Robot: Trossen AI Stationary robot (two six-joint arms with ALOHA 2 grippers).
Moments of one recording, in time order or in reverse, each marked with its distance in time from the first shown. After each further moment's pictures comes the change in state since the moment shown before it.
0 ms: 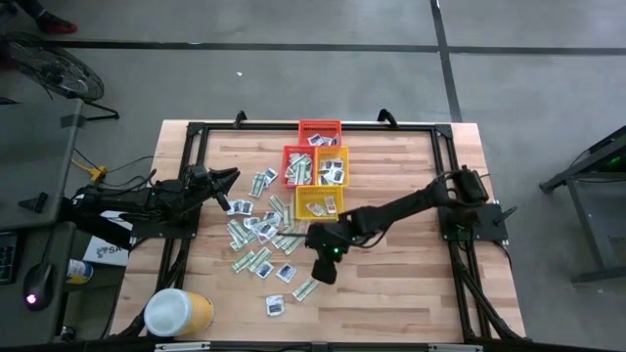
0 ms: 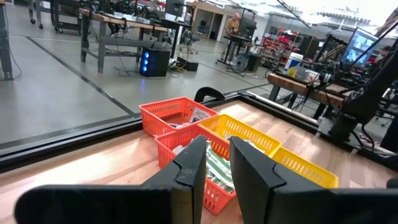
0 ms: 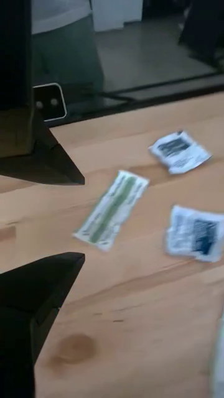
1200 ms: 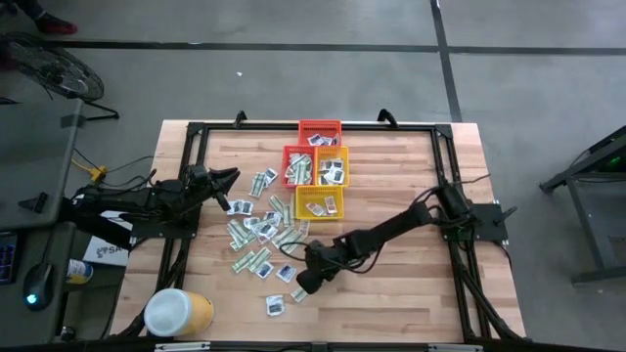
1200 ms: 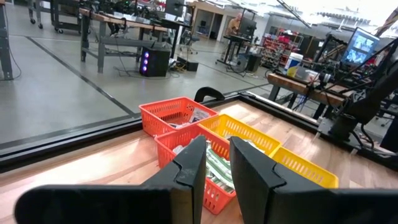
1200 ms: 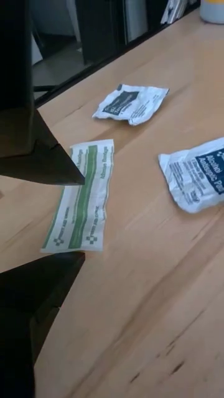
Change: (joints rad) left arm 0.000 0.000 0.000 0.000 0.000 0.000; right arm 0.117 0.209 0.003 0.193 0.168 0.565
